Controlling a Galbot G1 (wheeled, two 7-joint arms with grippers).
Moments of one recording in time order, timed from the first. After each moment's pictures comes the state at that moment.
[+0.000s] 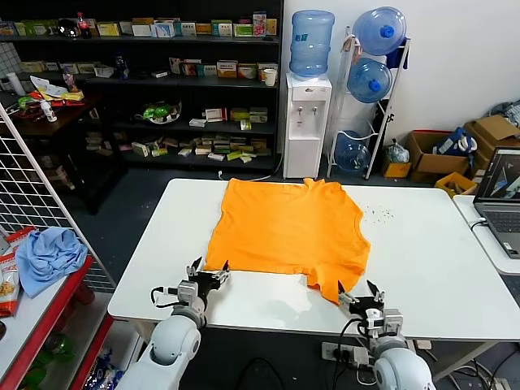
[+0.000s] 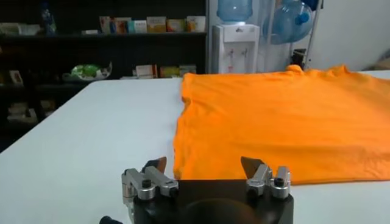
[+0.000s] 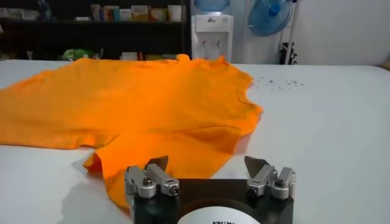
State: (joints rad) left arm 1.06 -1.30 -0.20 -1.54 -0.30 0.28 -0.18; right arm -1.28 1.29 0.45 1.66 0.30 -0.27 0.08
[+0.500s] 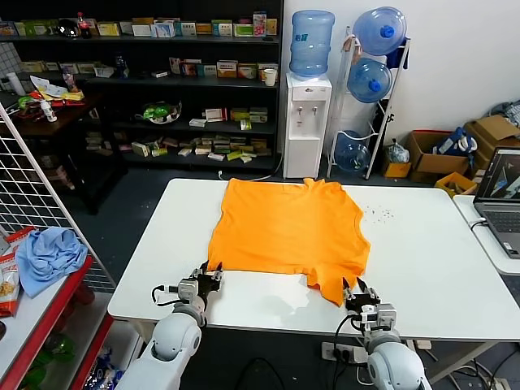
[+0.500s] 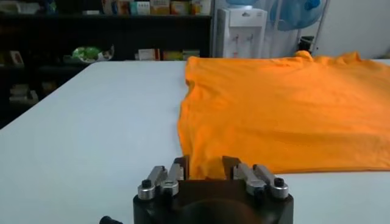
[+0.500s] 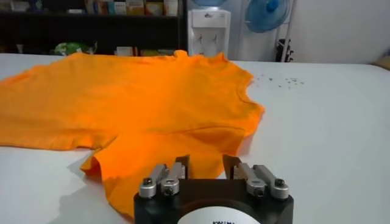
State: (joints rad) left arm 1.06 -1.31 -0.21 -1.52 -0.33 0.31 -0.18; right arm -1.29 1.29 0.43 1.68 0.28 -0.32 0.12
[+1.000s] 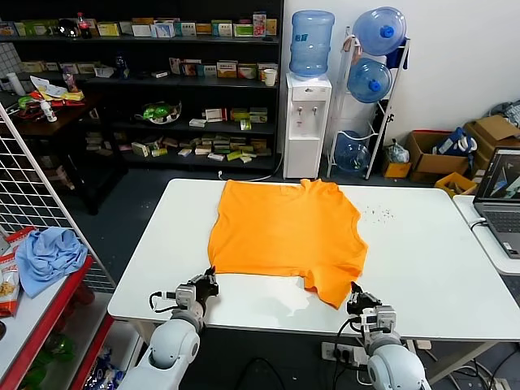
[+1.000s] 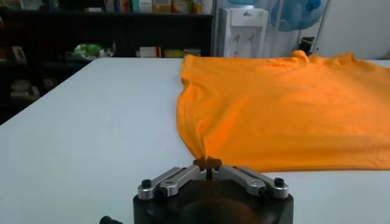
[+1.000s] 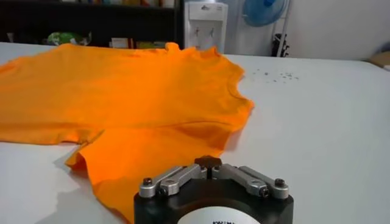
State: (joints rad) left arm 1.11 -1.31 -0.22 -1.56 -0.33 0.31 -0.18; right arm -1.30 1.30 0.44 1.71 0.28 -0.35 0.15
